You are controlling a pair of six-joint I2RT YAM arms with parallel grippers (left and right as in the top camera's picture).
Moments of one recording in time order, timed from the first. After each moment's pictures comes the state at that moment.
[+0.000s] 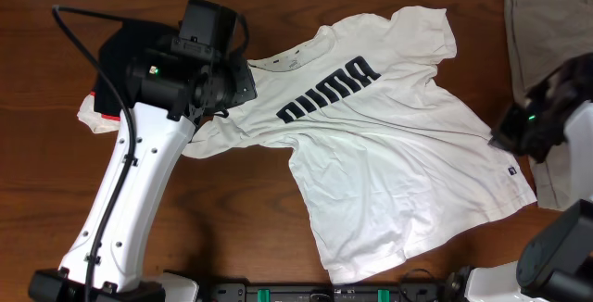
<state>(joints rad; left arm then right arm) -0.31 1.53 1.66 -1.22 -0.04 -0.56 -0.39 1.64 1.24 -1.11 -0.24 0.22</state>
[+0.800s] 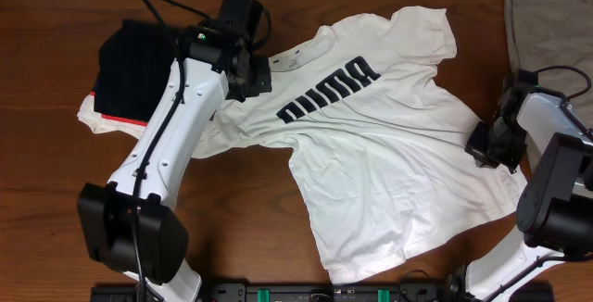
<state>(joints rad) -0.31 1.78 1.66 -1.10 -0.02 -0.38 -0.29 1.92 1.16 -0.89 0.08 0.34</state>
